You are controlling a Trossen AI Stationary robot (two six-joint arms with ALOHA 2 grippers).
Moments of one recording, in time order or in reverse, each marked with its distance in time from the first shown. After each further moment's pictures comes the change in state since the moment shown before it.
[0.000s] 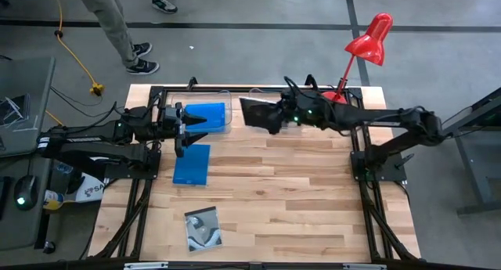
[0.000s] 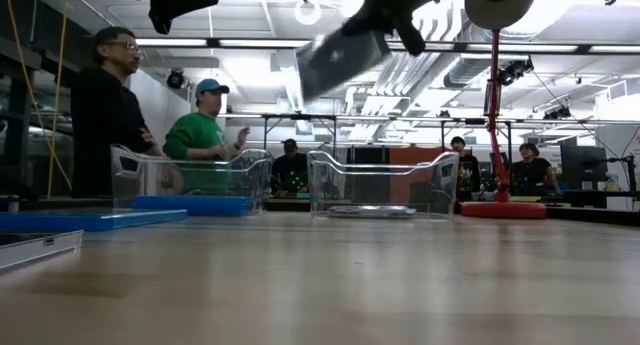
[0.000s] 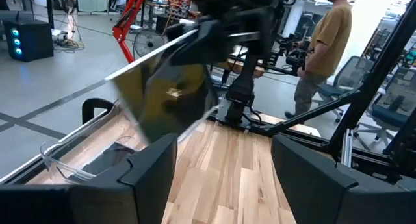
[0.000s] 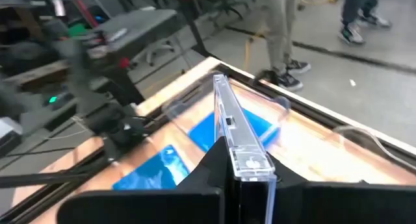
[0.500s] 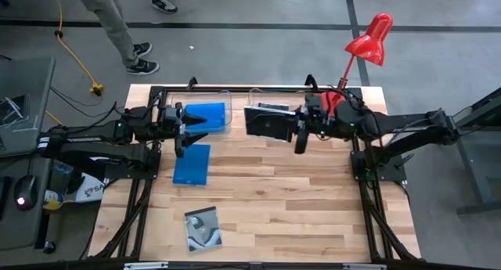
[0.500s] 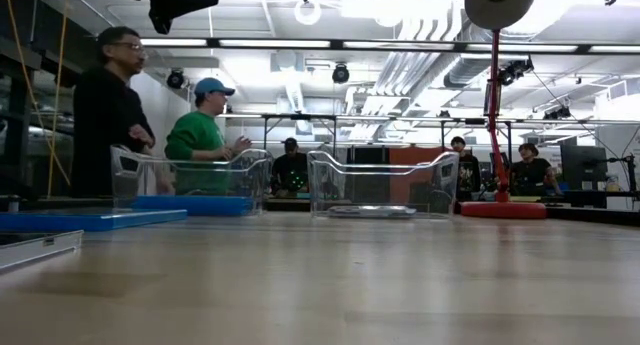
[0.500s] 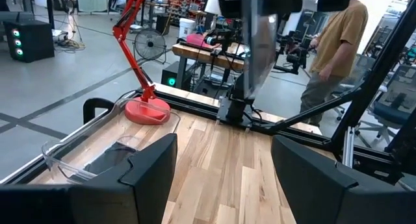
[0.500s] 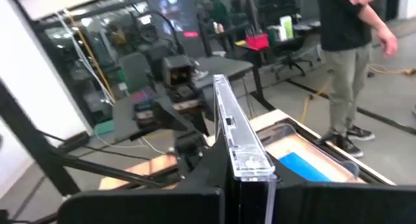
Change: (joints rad) left arm 0.000 0.000 0.000 -0.004 0.000 0.009; right arm 0.240 -0.211 0.001 0.058 0.049 -0.169
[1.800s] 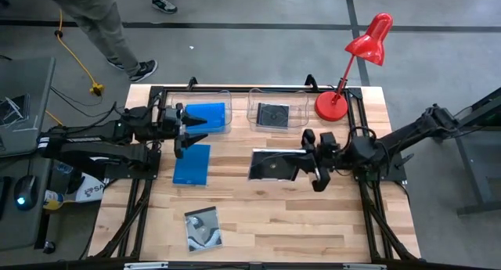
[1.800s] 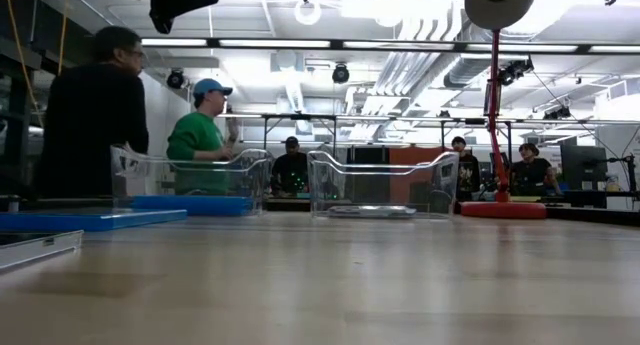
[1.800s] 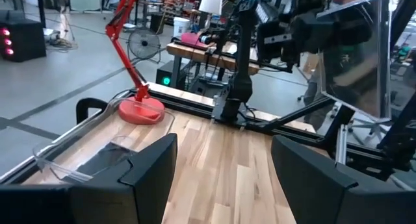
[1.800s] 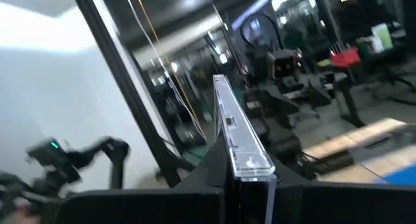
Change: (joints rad) left arm 0.000 0.000 0.000 0.001 0.025 0.000; right arm 0.308 -0.062 -0.370 0.587 0.053 0.058
